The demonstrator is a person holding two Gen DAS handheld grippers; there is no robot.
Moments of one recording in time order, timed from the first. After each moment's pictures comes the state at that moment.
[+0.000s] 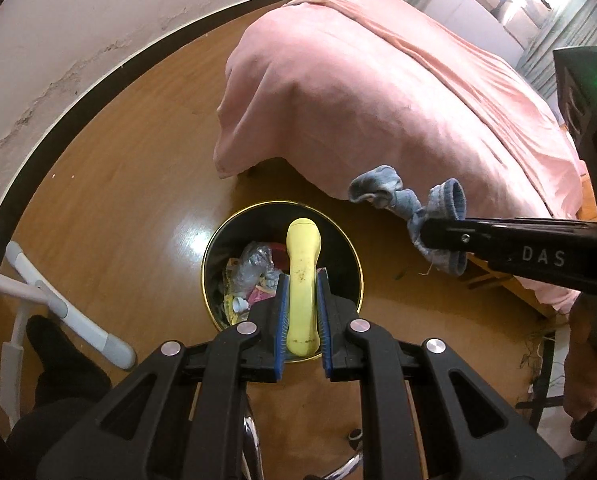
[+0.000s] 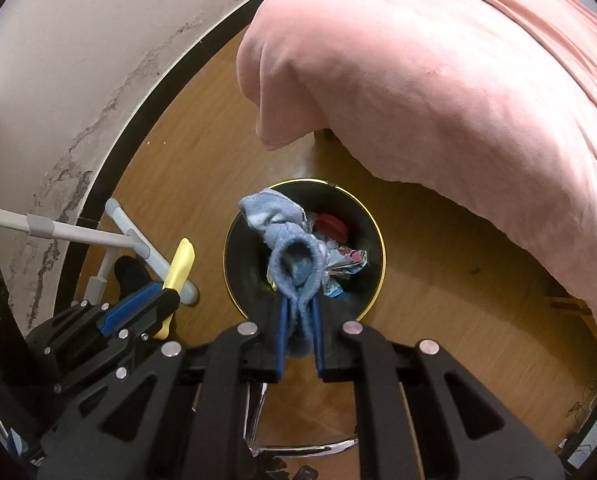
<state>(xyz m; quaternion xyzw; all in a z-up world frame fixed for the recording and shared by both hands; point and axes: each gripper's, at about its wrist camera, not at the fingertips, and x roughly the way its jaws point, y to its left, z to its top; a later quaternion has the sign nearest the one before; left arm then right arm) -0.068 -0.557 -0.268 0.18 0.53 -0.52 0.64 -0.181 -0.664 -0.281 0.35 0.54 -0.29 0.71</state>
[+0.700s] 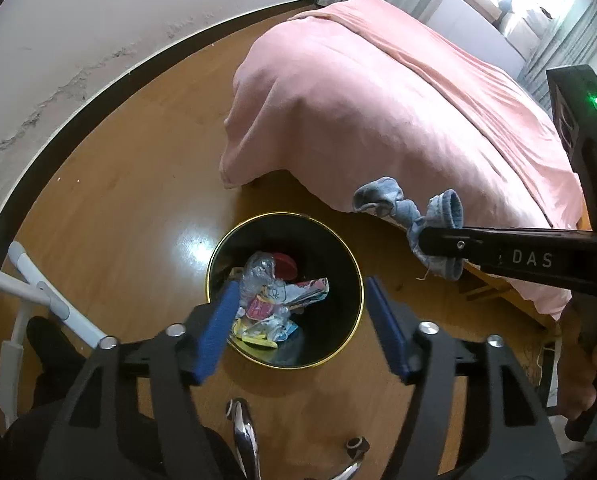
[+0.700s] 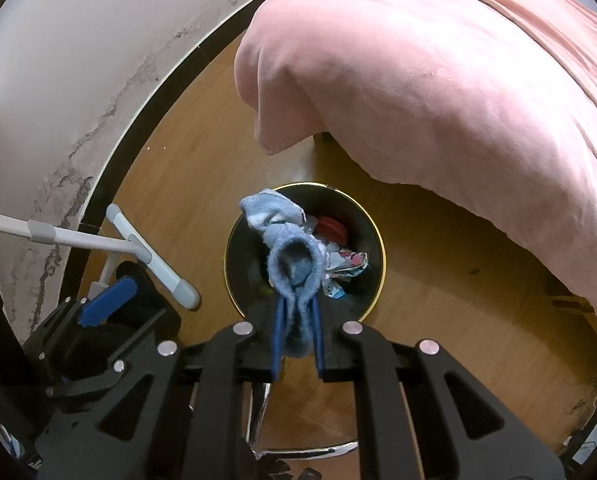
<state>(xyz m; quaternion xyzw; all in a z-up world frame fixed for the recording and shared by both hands) -0.064 -0.551 -0.260 0.16 0.52 -0.52 0.66 -0.185 -0.667 -0.282 0.36 0.54 -0.29 0.71</state>
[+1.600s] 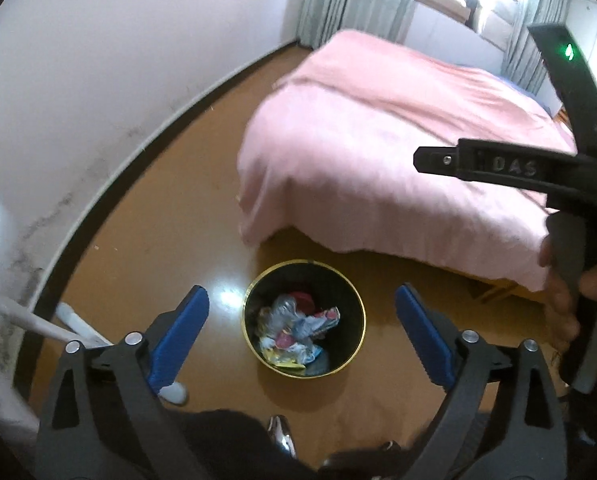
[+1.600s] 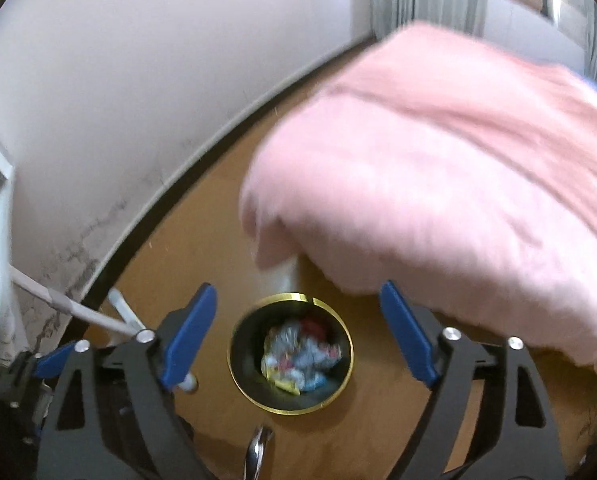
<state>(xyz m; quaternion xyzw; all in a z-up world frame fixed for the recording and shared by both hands) -0.074 -0.503 -0.123 0.19 0.42 -0.54 0.70 -0.202 -0.660 -0.143 0.26 0.39 -0.38 0.80</state>
